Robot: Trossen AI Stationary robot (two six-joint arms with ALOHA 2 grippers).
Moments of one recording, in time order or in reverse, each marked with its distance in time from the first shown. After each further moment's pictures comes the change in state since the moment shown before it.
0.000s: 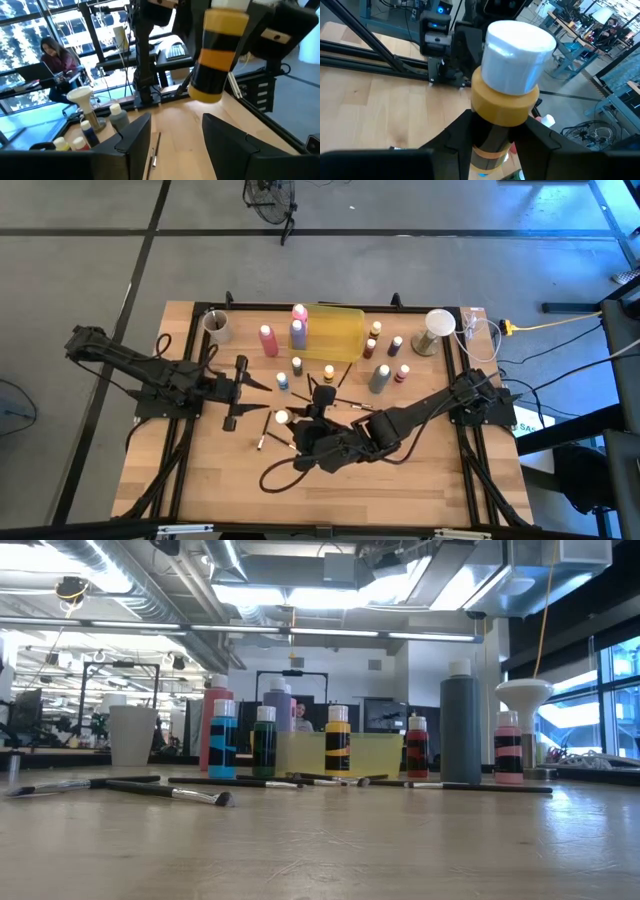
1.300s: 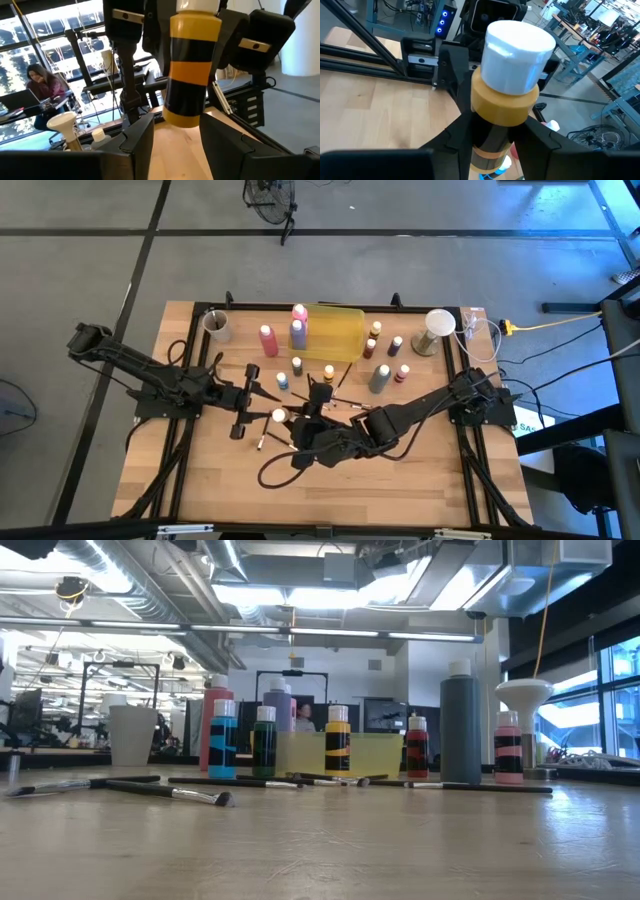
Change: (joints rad) left arm 0.000 0.164 -0.060 0.331 0.089 0.062; right arm -0.018 0.000 0.000 0.028 -0.042 -0.023
